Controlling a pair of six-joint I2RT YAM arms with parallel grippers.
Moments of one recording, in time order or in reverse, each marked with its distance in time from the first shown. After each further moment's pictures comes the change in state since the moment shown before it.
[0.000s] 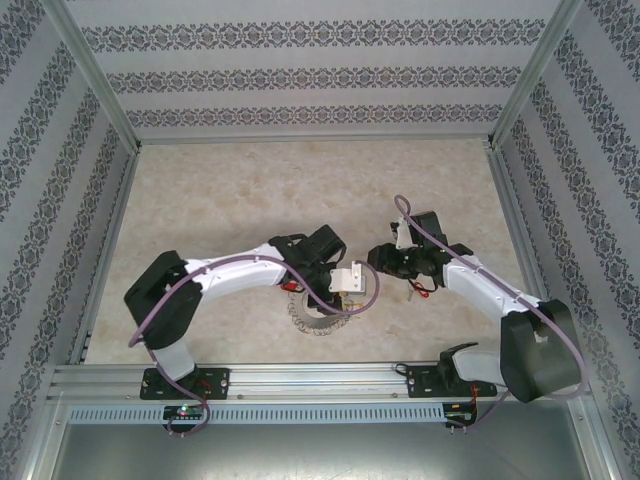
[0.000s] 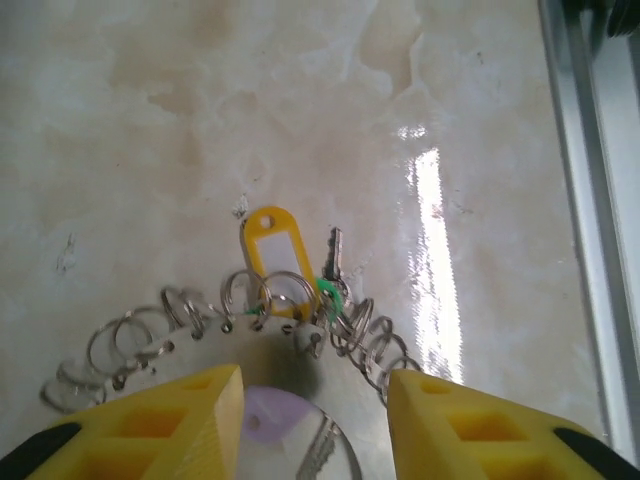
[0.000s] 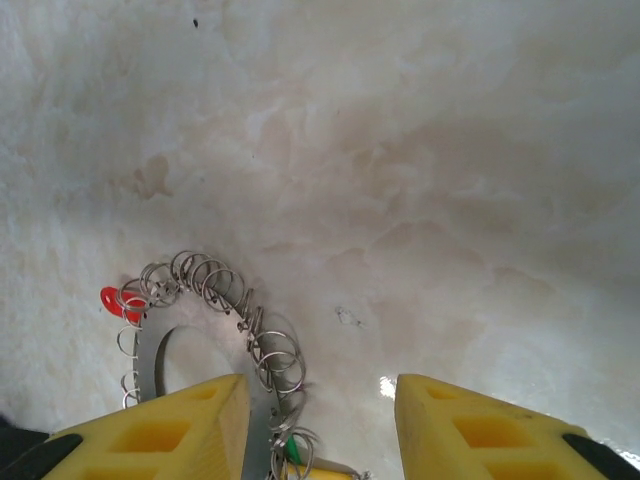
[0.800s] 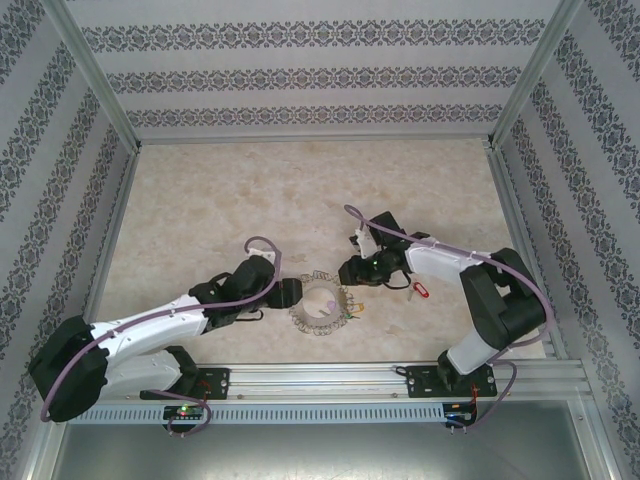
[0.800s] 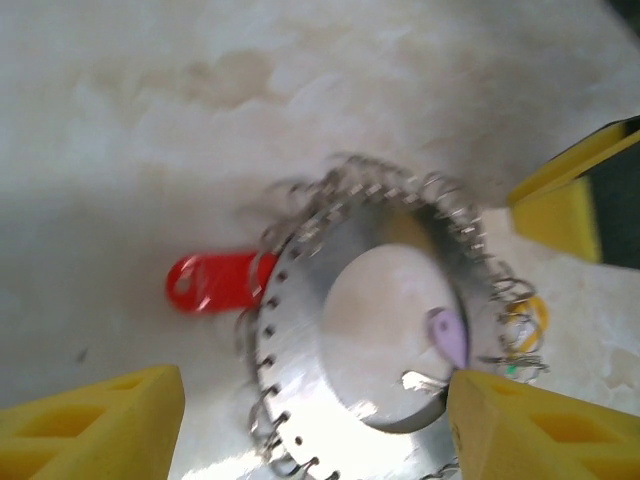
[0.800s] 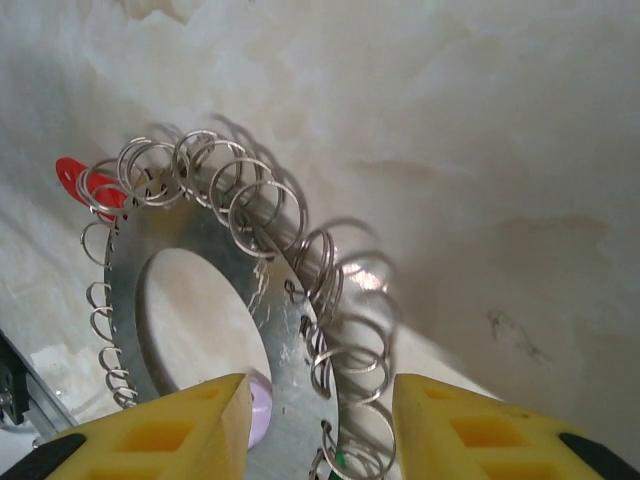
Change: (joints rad) left arm 0.090 -0.578 -0.636 0.357 -0.456 -1.378; right arm 0.193 0.314 0.145 -0.026 -0.074 -0.135
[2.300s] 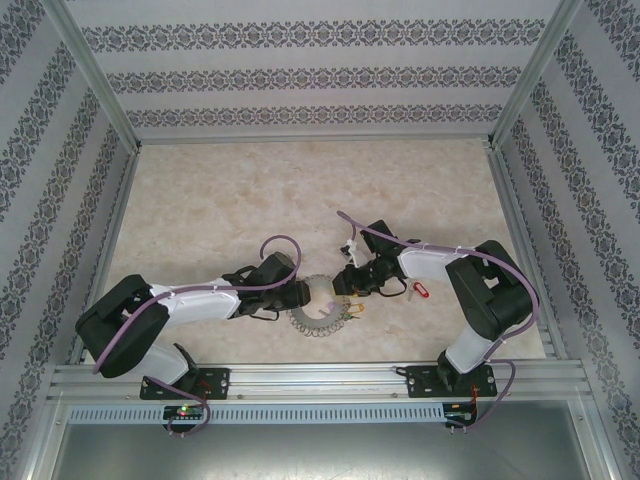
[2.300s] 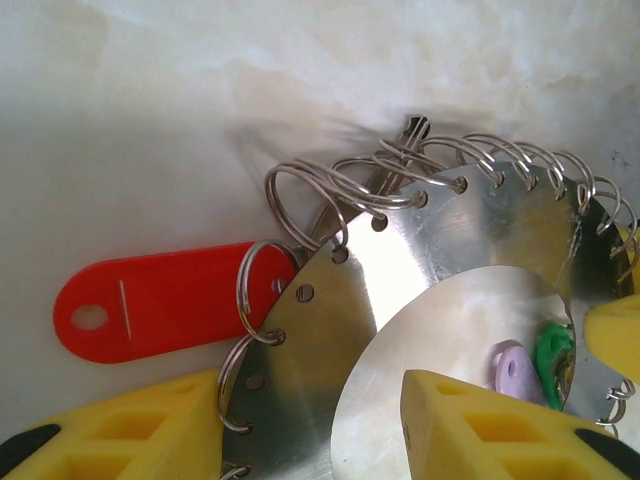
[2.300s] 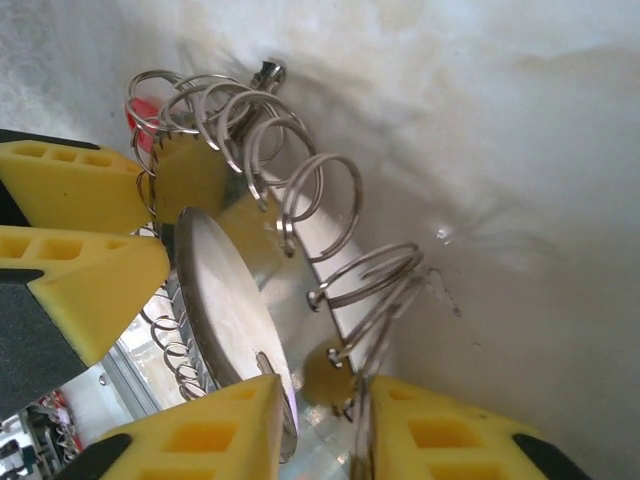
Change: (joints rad) left arm 0.006 0.344 0.097 0.089 0.120 -0.140; right arm 0.032 0.063 -0.060 0.109 -0.188 0.036
